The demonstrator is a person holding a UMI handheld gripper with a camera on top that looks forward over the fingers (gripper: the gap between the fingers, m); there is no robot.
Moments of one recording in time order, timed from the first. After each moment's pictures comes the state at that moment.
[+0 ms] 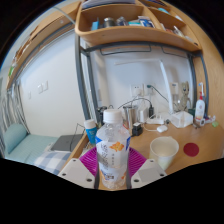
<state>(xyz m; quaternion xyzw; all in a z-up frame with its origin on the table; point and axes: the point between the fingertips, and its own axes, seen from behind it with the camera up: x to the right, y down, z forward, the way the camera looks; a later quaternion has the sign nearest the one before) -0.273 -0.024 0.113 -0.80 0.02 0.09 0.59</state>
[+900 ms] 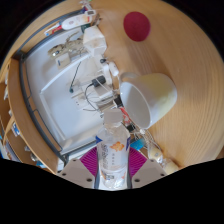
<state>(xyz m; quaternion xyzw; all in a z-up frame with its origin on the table) -0.219 0.010 0.164 -0.51 0.57 0.60 0.23</state>
